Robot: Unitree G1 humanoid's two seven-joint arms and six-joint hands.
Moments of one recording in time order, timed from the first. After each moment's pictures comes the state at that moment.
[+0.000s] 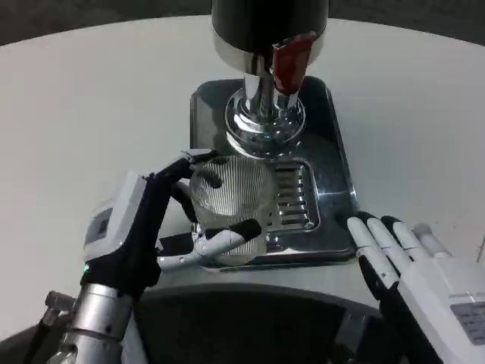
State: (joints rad) left arm -0.28 0.28 -0.03 0.23 0.53 -0.46 0.22; right arm 0.47 -0.10 0.16 -0.98 -1.23 -0.03 0.39
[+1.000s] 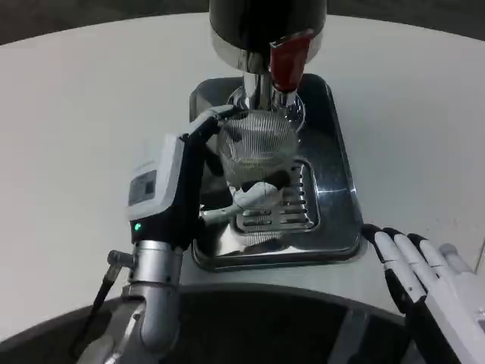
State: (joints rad) left arm -0.64 0.22 -0.20 0.70 0.66 -0.45 0.65; right arm 0.55 -0.08 0.08 -0.99 -1.16 -0.04 0.37
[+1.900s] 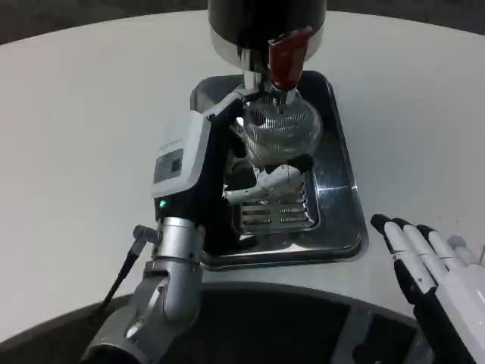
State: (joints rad) left arm -0.79 0.19 -0.27 0.88 0.64 -0.47 0.69; right arm 0.53 -0.08 0.05 -0.98 -1.12 -0.04 0.36
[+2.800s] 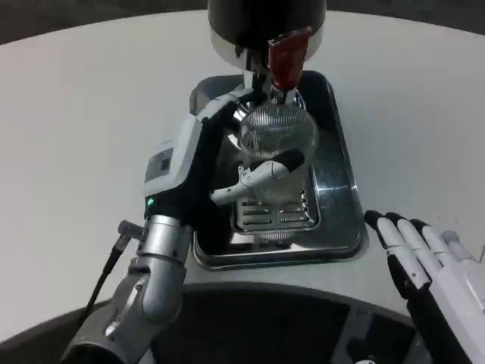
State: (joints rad) left arm -0.79 0.25 -0.26 0.89 0.56 -0.55 0.57; right arm 0.51 -0.07 0.08 -0.96 -1.13 -0.04 0.34
